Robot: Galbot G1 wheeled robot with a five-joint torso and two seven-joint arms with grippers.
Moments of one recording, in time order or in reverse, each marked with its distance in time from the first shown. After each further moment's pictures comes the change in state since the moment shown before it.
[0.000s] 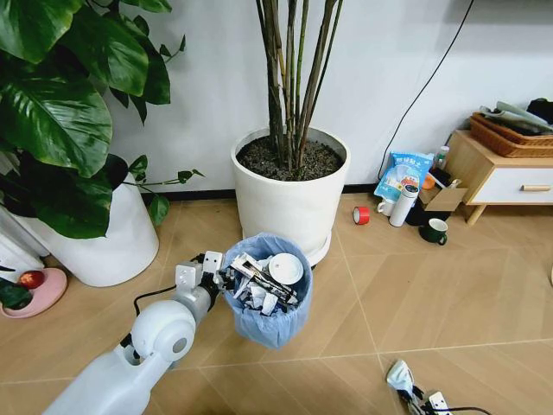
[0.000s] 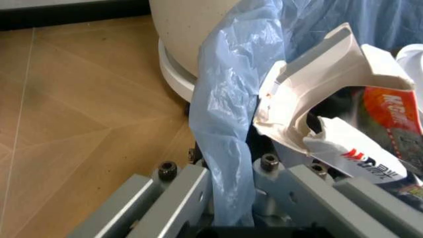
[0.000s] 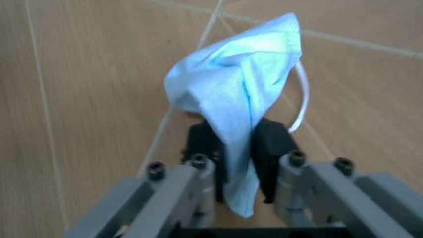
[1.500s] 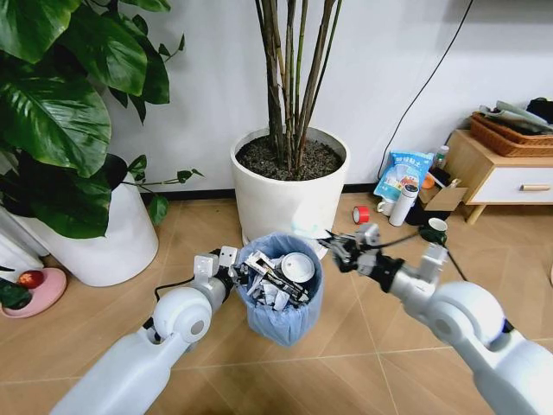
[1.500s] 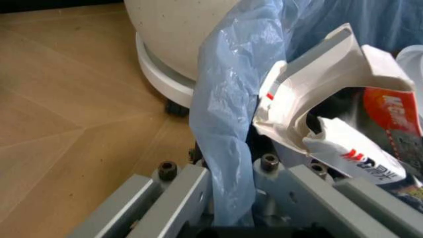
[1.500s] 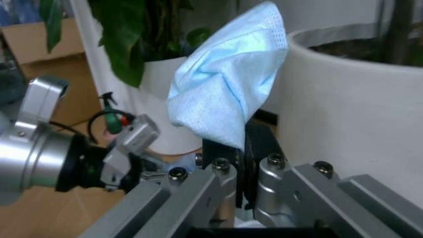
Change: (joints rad) left arm -0.120 -0.046 0.089 0.102 -0.043 0.021 0.004; right arm 0.480 -0.285 -0.418 0.982 0.540 -0.619 0.229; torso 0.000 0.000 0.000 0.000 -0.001
